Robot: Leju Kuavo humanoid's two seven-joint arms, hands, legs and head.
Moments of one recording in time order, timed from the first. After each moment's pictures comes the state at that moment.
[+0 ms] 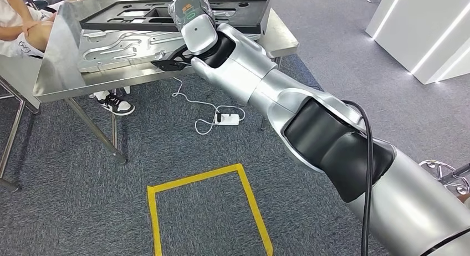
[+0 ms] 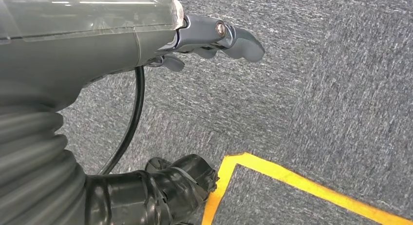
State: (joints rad) left arm -0.04 -0.04 0.56 -0.18 -0.43 -0.04 -0.20; right arm -1.41 -0.05 0.81 -0.59 1.24 0.32 0.08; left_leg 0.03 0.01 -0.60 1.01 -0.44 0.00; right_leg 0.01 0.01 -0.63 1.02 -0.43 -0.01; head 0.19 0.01
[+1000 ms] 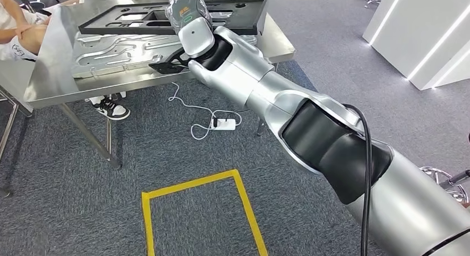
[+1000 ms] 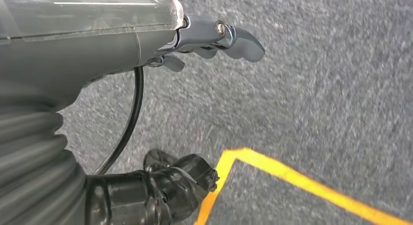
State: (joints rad) left arm -0.04 -0.04 0.60 -0.18 -0.45 -0.02 -0.18; right arm -1.41 -0.06 0.81 -0.57 1.24 0.32 0.08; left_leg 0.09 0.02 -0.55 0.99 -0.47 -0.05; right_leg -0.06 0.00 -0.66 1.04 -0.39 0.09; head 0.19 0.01
